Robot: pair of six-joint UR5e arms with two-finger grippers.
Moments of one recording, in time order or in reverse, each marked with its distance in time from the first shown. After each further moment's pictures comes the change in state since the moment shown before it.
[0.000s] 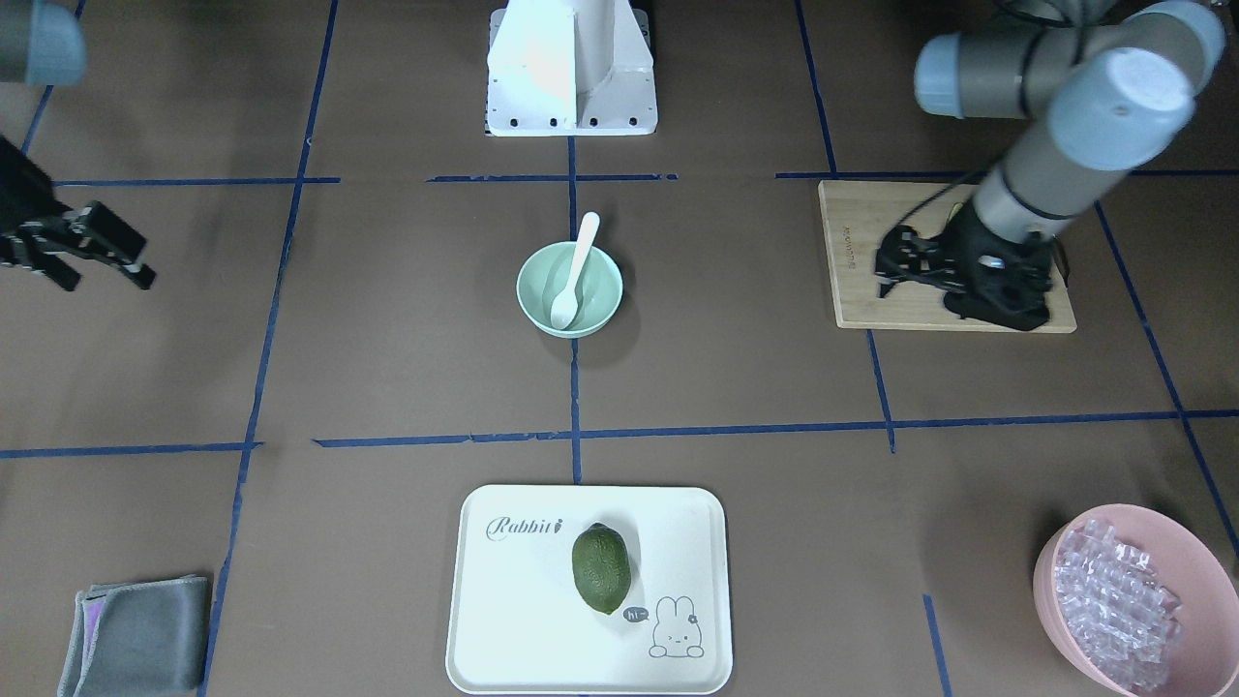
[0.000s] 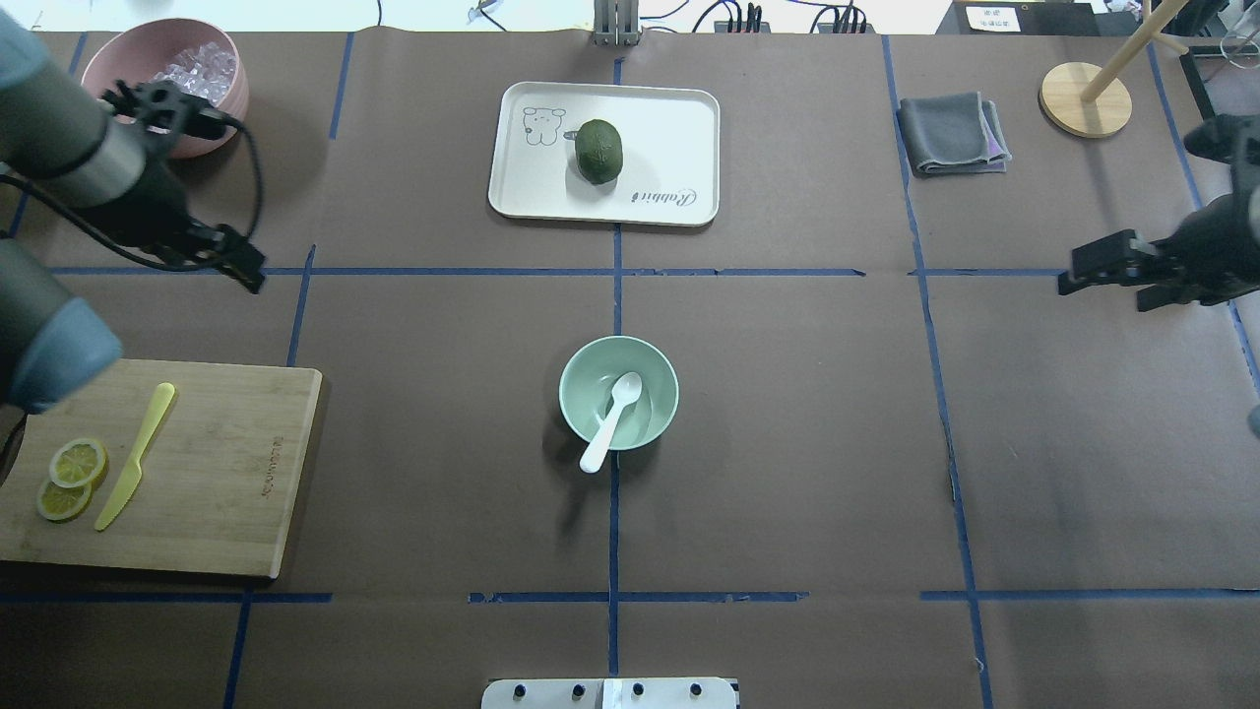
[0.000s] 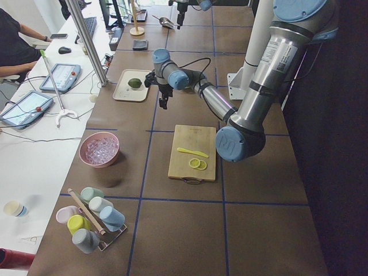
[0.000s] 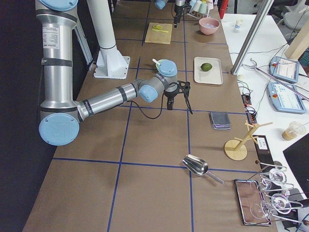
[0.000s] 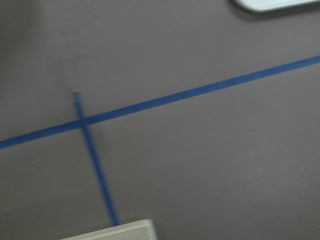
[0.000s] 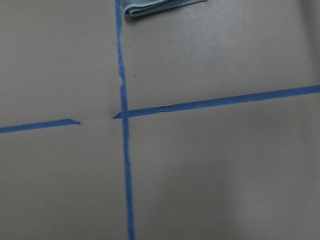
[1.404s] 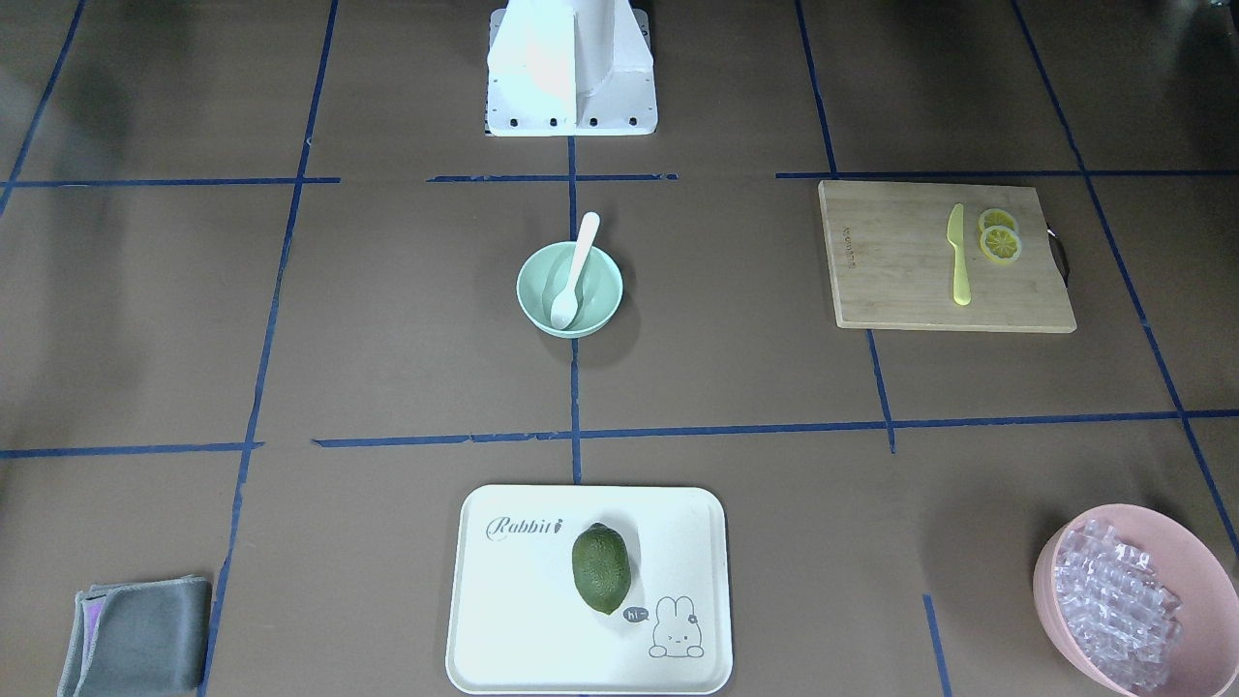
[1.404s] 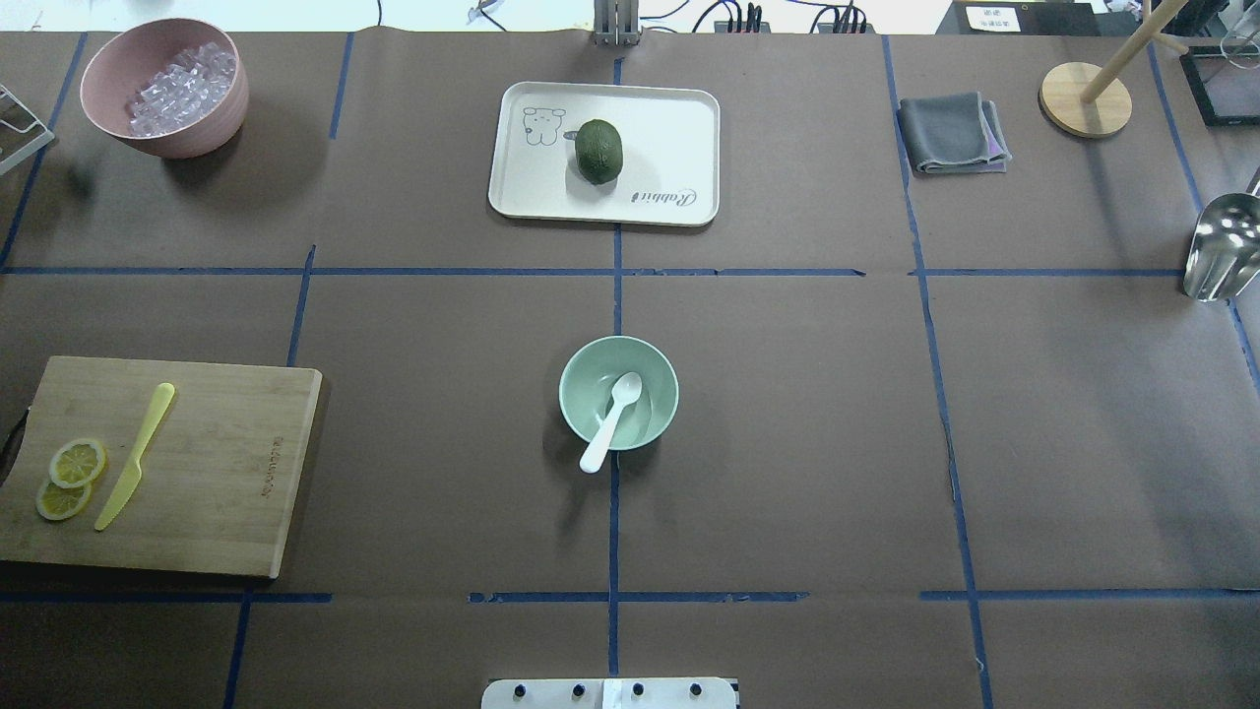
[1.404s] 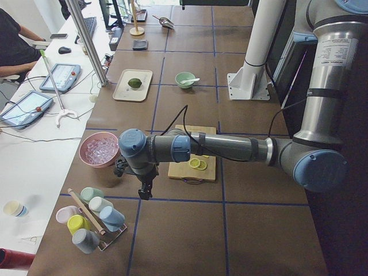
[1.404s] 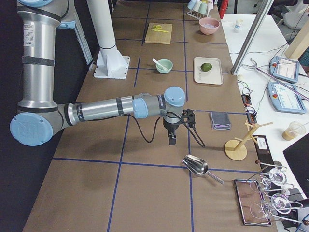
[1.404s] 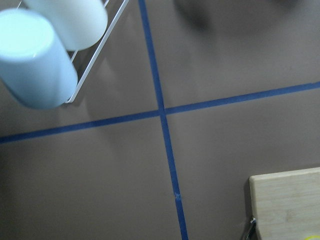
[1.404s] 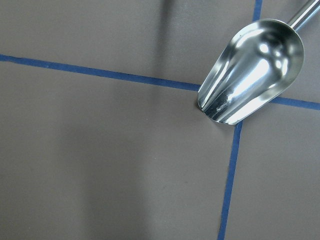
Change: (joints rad) left arm -0.535 0.198 0.239 0.128 -0.123 0.564; right arm 0.279 -0.041 -0.100 -0.332 0.040 -0.750
